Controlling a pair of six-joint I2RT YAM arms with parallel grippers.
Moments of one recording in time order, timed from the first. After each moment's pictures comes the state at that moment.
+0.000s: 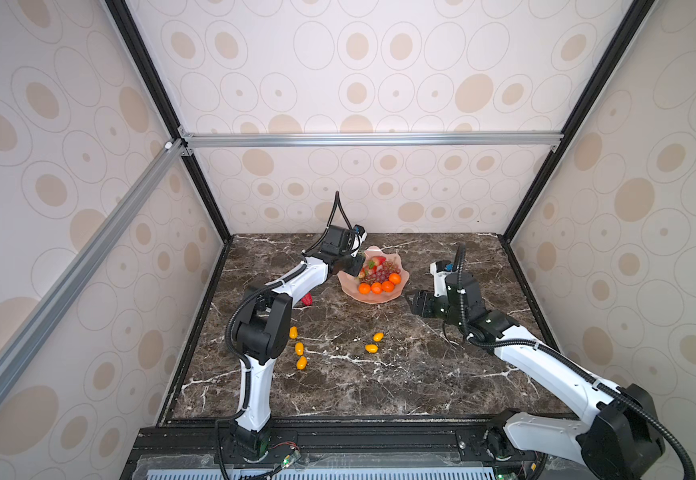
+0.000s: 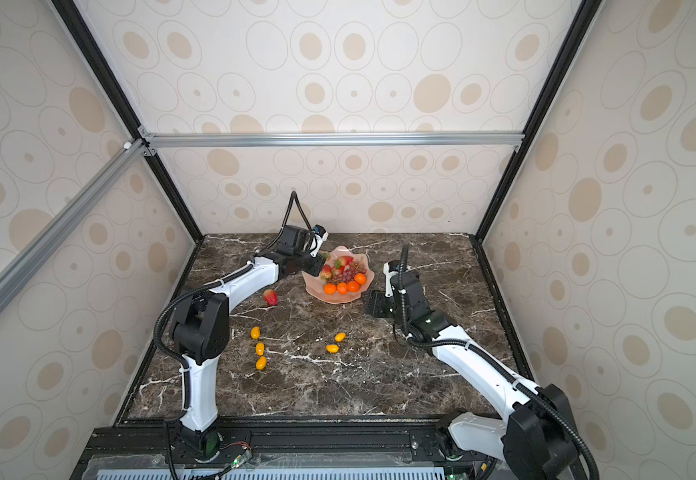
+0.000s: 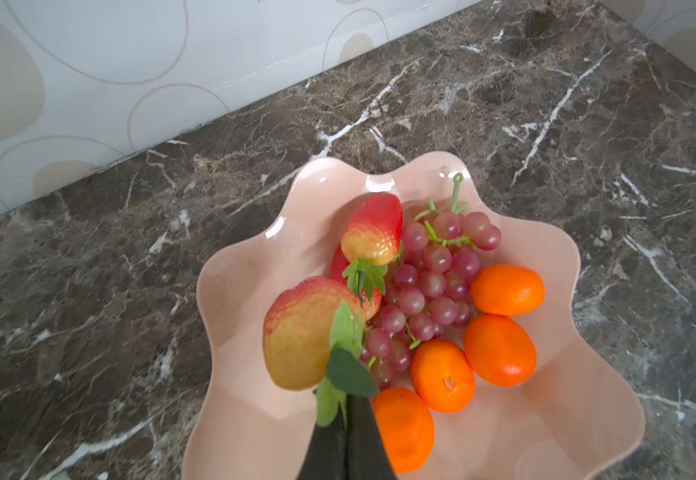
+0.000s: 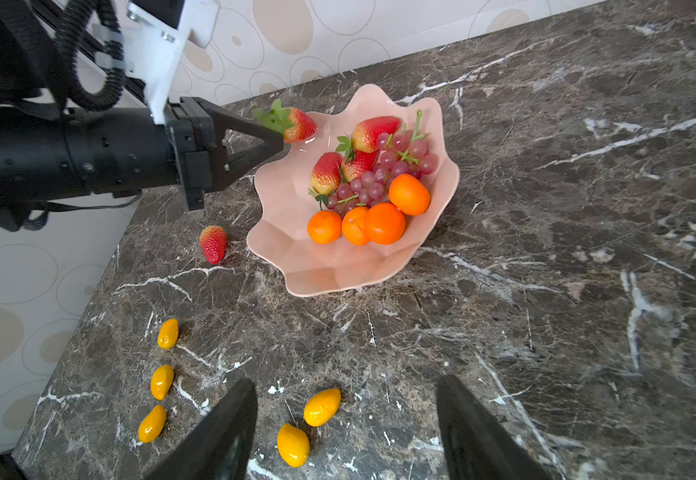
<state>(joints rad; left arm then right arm) -0.43 2.10 1.69 -0.31 0.18 0.07 0.49 1.19 0.85 -0.22 -0.04 0.48</state>
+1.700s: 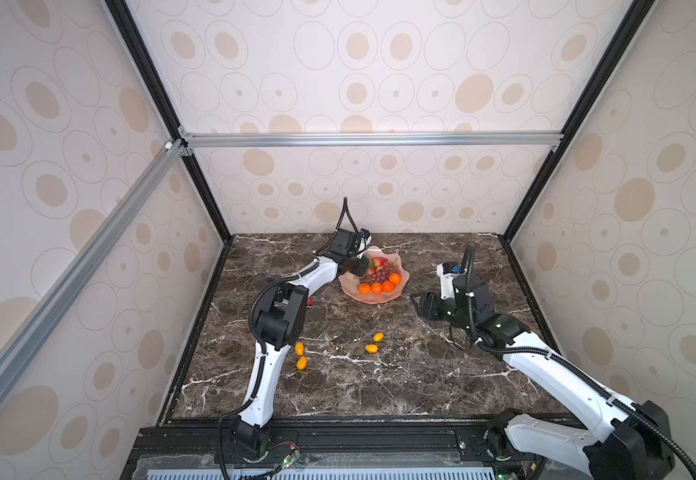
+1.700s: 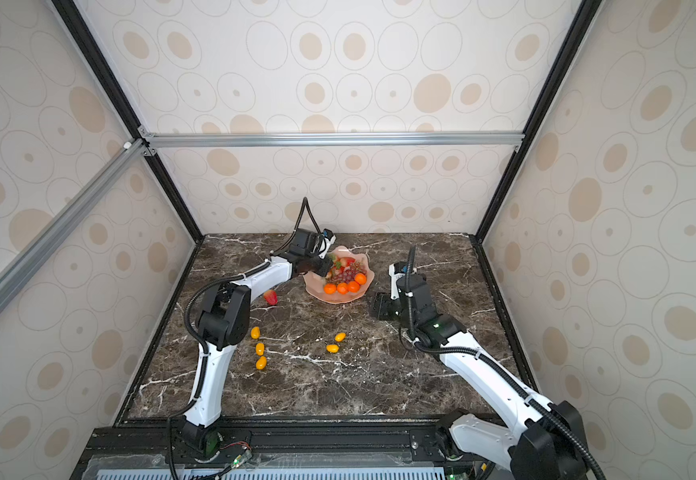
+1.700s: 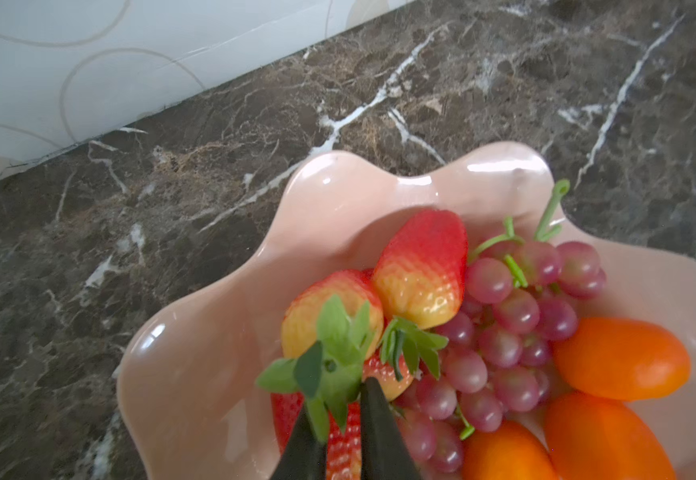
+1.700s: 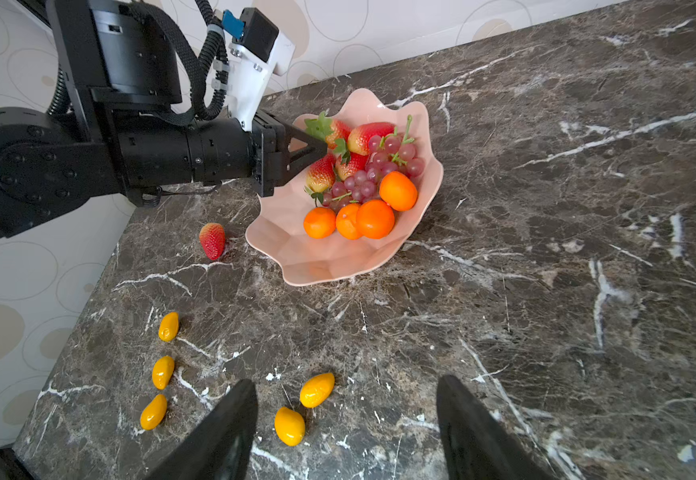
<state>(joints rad) -0.43 2.29 1.83 -0.28 0.17 0.07 0.48 1.12 0.84 -0.28 -0.03 0.47</state>
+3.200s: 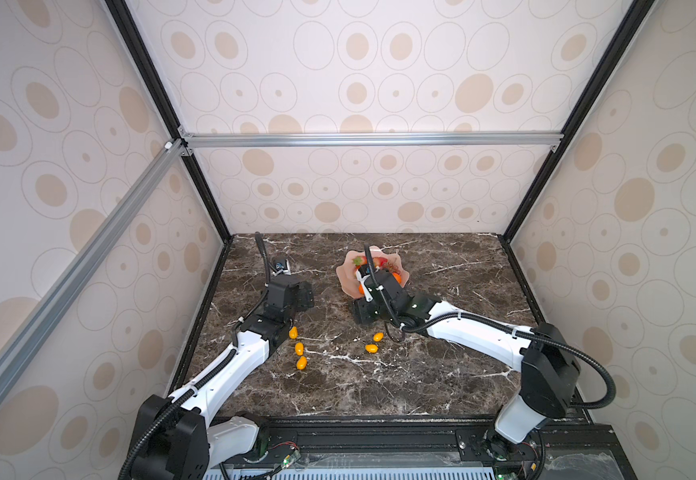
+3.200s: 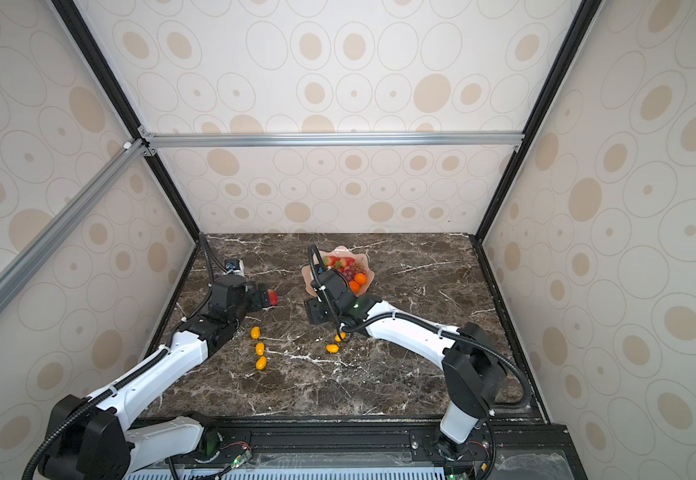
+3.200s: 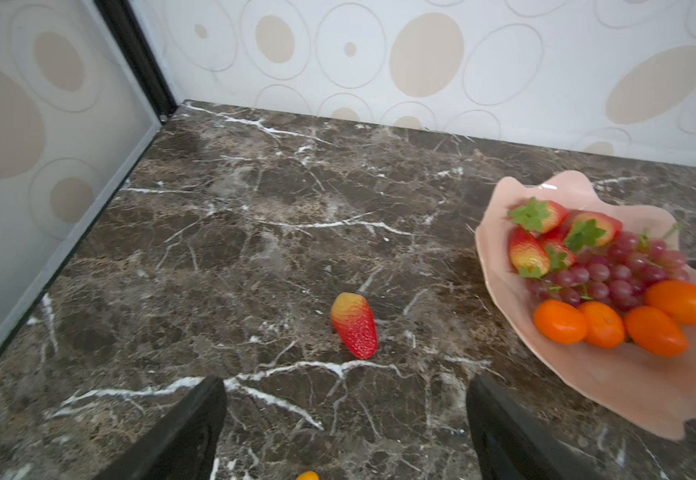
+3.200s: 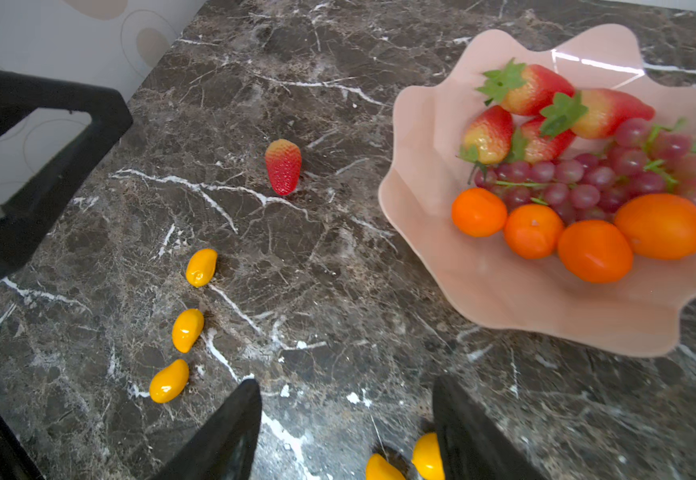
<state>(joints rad) -0.34 1.18 0.77 -0.15 -0.38 -0.33 0.88 1.69 1.30 -0.34 0.12 0.38</state>
